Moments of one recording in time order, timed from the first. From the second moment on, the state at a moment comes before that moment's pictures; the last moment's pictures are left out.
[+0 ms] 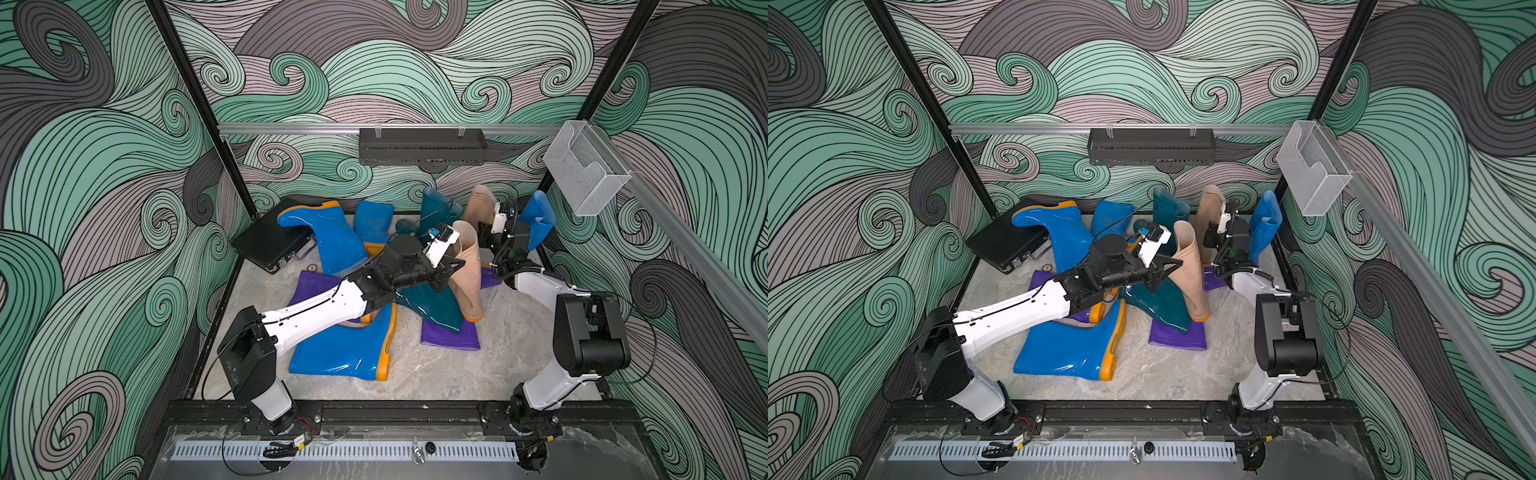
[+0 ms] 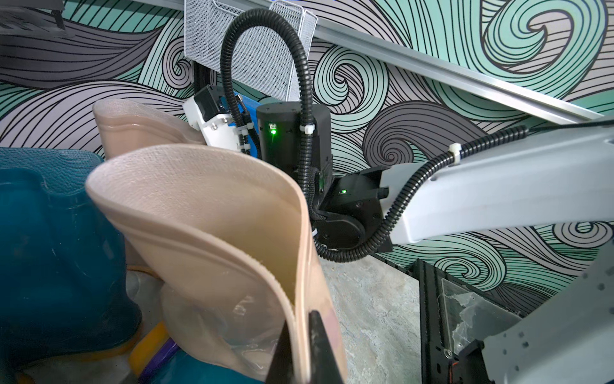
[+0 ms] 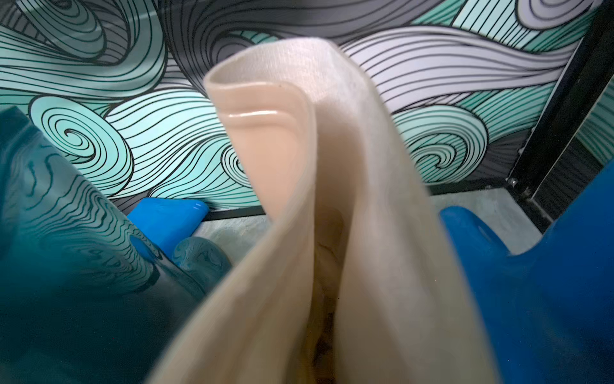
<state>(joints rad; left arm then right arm) -0.91 1.61 1.33 0.10 0.25 -0.17 0.05 1.67 1.00 0.42 -0.05 0.15</state>
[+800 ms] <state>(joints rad) -0.91 1.61 1.33 0.11 0.26 -0.21 -0.06 1.60 0.95 0.38 0.21 0.10</state>
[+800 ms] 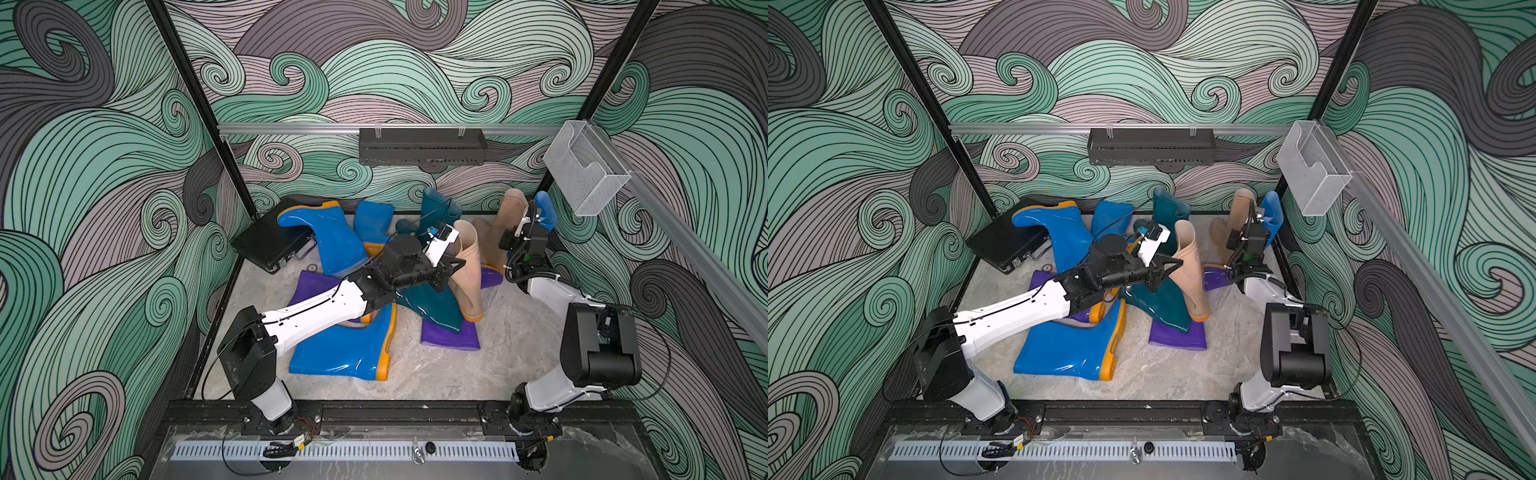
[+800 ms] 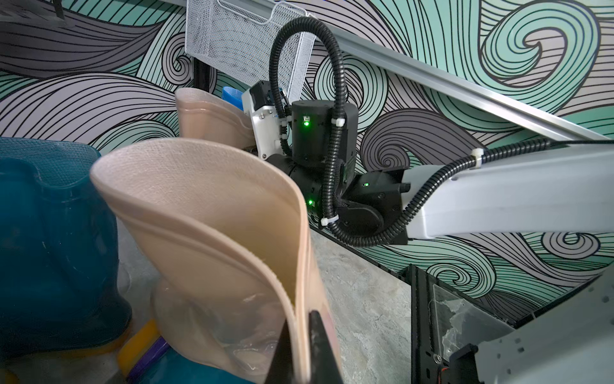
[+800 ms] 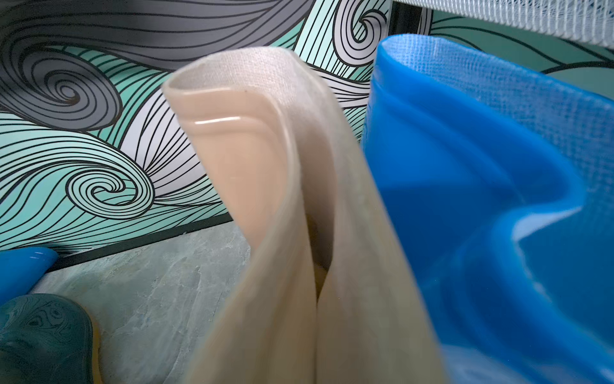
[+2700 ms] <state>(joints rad) -0.92 1.70 1.46 0.05 0.20 -0.31 0.46 0.69 0.55 -0.25 0.12 -0.15</state>
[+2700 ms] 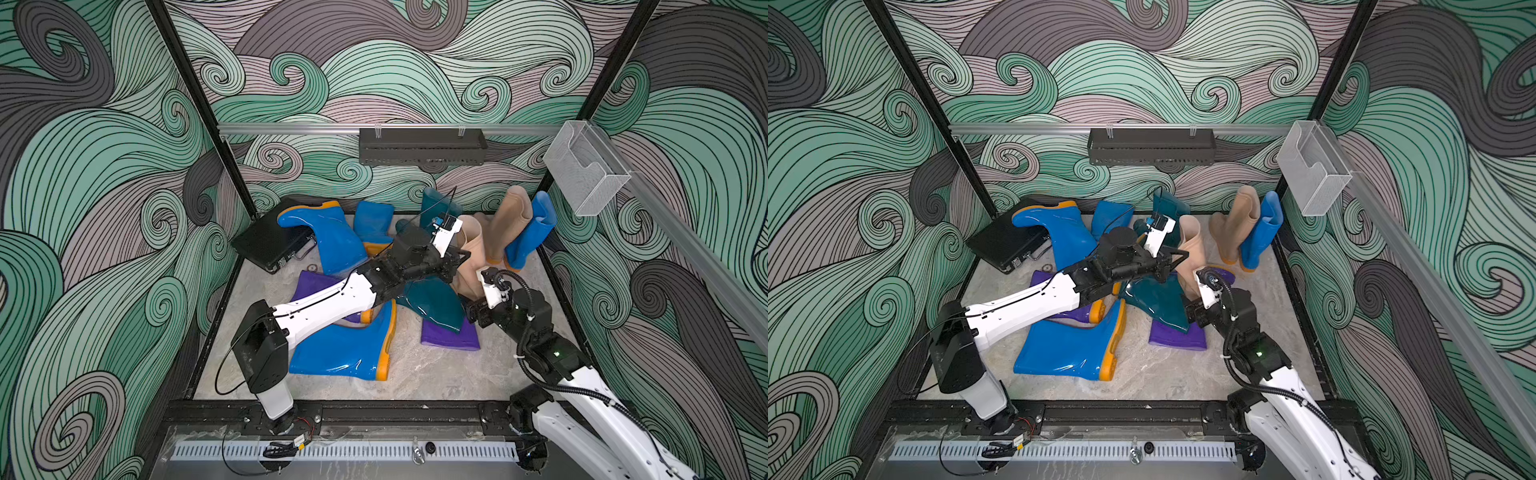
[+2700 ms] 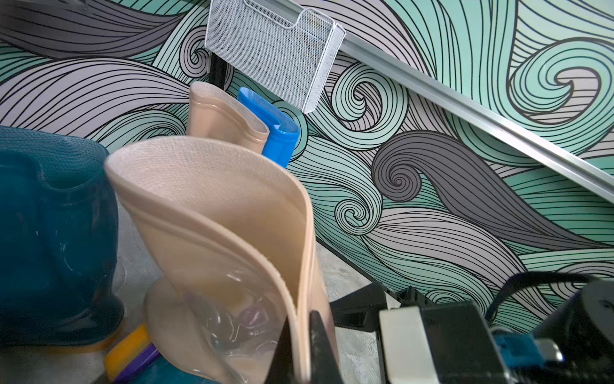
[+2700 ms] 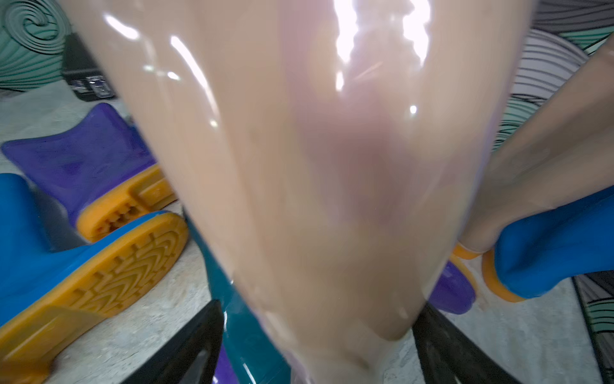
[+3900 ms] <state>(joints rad) -0.75 1.35 1.35 -0.22 -0.02 -0.09 0.17 1.12 1.05 -0.05 0.16 -0.08</state>
